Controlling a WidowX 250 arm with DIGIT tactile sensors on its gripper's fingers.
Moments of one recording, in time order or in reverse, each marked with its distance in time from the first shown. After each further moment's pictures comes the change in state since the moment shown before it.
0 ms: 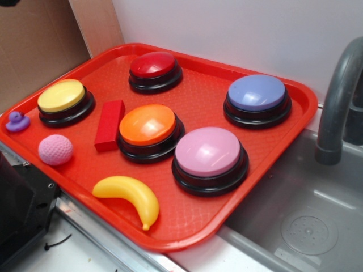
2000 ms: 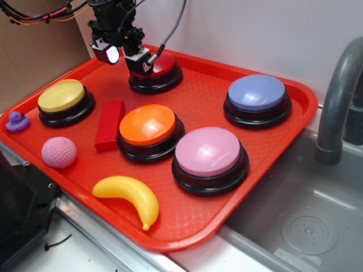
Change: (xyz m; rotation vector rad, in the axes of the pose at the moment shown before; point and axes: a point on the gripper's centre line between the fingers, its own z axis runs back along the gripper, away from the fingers) arm 0.152 0.101 -0.196 0.081 -0.048 0.113
